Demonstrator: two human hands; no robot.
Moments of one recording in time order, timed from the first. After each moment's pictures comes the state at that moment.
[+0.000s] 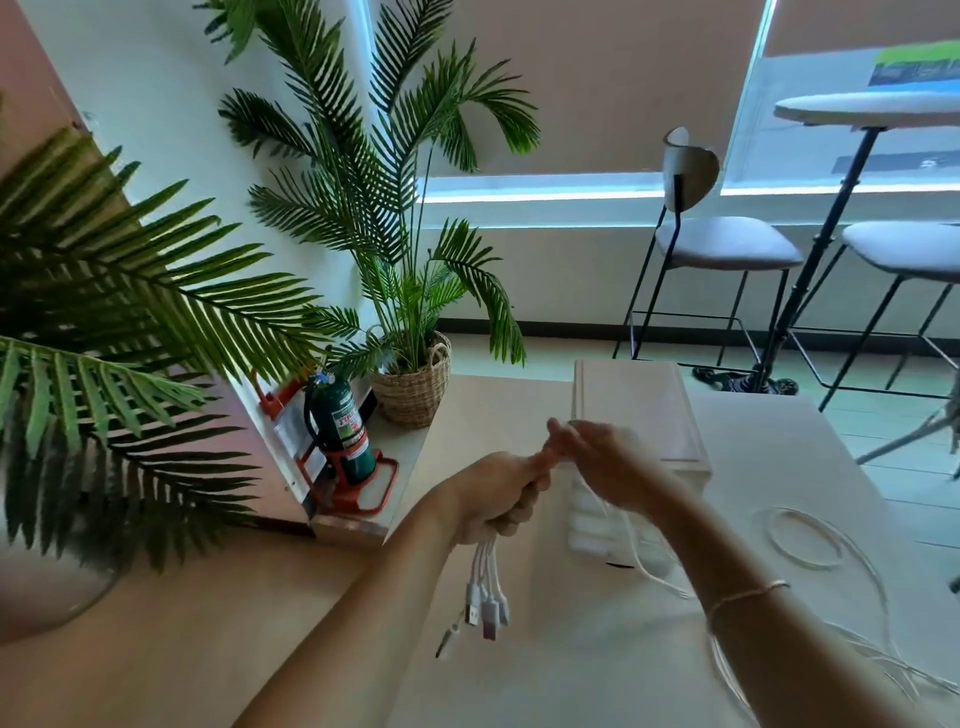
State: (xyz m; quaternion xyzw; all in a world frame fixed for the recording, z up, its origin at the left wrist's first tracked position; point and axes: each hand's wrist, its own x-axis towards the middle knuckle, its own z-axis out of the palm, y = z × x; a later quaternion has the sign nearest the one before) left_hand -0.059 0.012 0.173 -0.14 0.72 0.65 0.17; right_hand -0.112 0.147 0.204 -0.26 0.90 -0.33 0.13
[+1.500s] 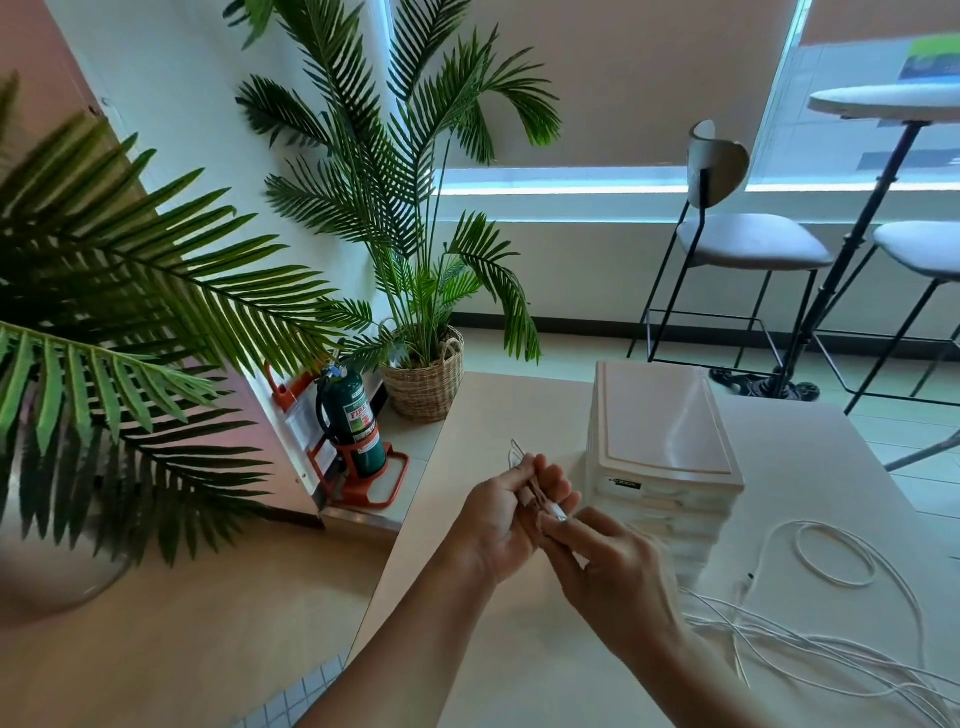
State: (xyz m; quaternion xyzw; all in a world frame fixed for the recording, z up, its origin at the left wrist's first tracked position) left_hand -0.052 0.020 0.156 -0.24 0.26 0.93 0.01; right_hand -0.055 0.143 0.137 -0.38 0.80 -0.38 -0.27
